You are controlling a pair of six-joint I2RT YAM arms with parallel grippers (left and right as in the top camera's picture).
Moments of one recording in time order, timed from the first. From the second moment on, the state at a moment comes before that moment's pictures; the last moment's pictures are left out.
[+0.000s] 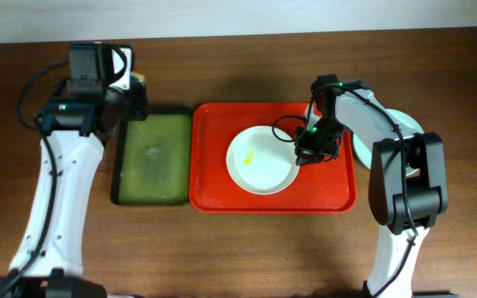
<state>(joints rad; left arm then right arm) -0.05 1.58 1.54 -0.85 -0.01 0.00 0.15 2.14 1.55 -1.11 -0.39 0.24</state>
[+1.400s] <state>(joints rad) -0.47 2.29 1.88 -1.09 0.04 -0.13 0.30 2.14 1.55 -1.06 -0.34 0.41</state>
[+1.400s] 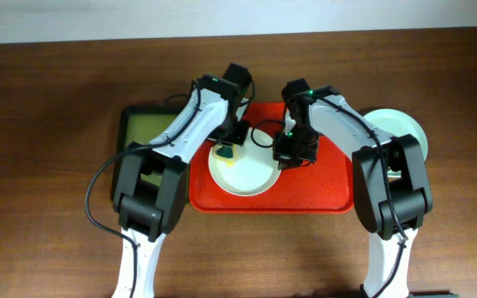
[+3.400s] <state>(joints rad) -0.44 2.12 1.57 -0.89 0.46 -0.18 0.30 2.14 1.55 -1.04 -0.33 0.41</state>
